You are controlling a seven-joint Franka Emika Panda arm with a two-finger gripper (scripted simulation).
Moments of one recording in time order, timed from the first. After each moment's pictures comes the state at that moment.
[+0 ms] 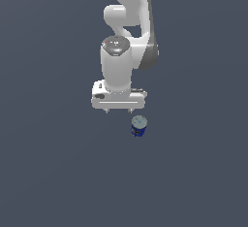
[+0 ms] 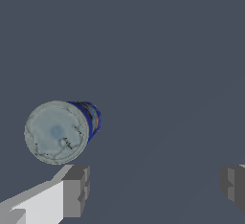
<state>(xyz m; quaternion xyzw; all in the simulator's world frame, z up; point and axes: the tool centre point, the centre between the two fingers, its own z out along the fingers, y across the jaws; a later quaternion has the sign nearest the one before) -0.003 -0.022 0.168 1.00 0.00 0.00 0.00</state>
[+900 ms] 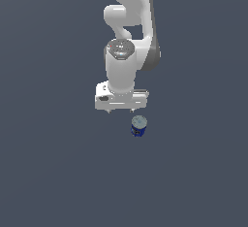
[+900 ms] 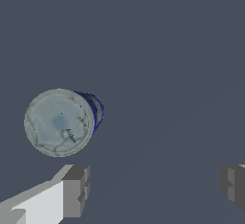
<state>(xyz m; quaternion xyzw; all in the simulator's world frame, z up) -0.008 -0.014 0.160 1.00 0.03 -0.01 0.01</state>
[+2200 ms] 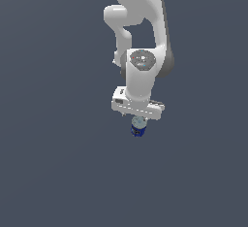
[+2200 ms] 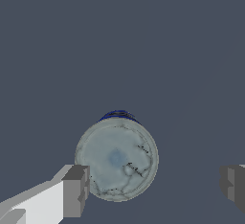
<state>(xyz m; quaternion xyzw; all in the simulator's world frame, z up) 0.006 0.047 0.135 0.99 -0.13 0.00 0.00</state>
